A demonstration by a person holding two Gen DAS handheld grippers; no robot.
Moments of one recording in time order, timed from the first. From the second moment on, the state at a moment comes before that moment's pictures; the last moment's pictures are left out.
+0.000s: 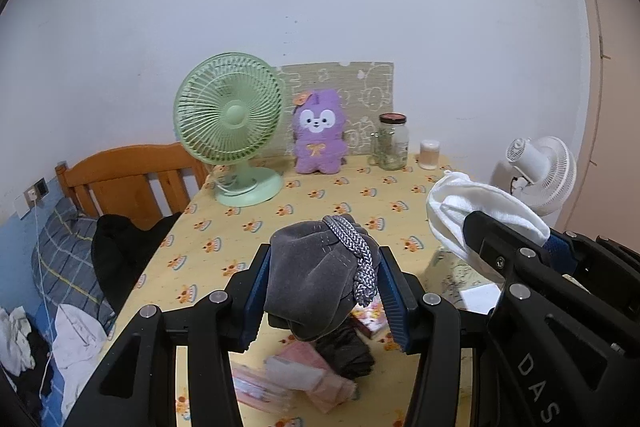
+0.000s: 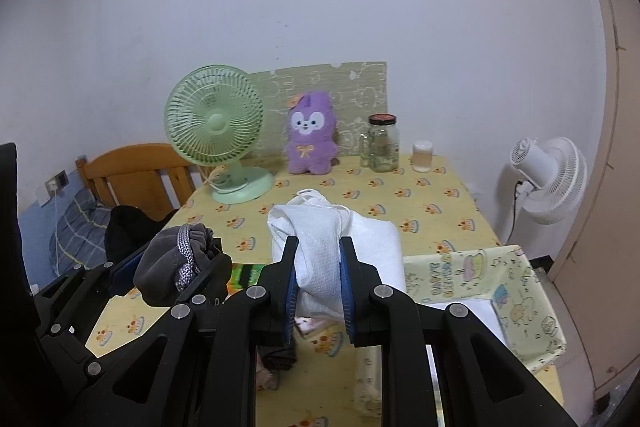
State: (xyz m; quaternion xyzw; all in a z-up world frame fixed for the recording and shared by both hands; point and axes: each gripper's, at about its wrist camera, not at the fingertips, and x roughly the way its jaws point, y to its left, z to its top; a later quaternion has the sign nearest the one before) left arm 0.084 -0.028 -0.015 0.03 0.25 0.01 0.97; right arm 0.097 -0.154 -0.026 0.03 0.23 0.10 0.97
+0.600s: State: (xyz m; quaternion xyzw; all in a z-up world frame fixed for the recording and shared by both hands) left arm 0.098 -0.083 -0.022 0.04 0.26 -0.03 0.96; right arm 0.108 -0.210 -0.035 0.04 0.24 0.06 0.97
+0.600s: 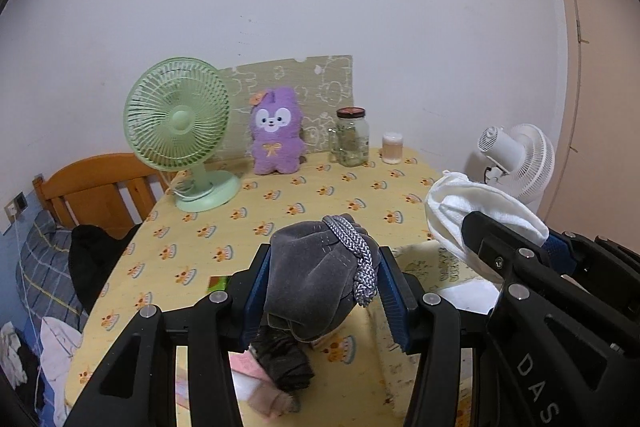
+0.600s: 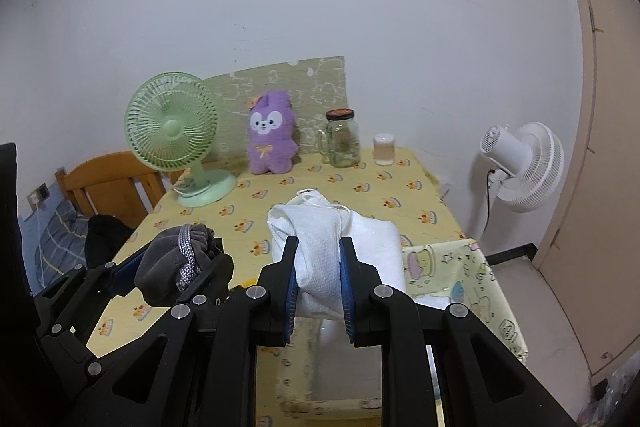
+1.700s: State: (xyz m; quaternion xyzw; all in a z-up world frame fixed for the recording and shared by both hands) left arm 0.147 -0.172 -0.075 0.07 0.34 -0.11 0.93; right arm 0.140 -0.296 -0.090 0.09 0.29 0.00 0.95
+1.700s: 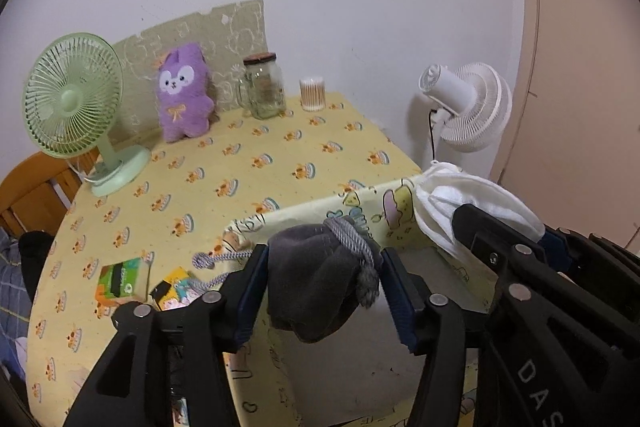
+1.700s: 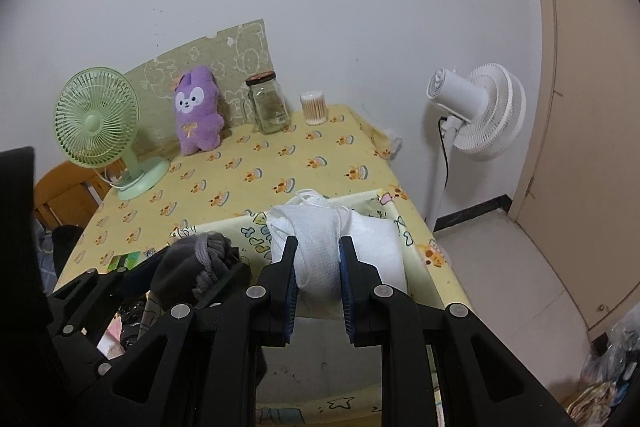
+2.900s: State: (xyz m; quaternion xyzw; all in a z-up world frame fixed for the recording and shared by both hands) left arm 0.116 -0.149 -0.055 0.07 0.33 -0.12 0.93; right arm 0.117 -0.277 -0.076 0.09 0.27 0.00 0.96
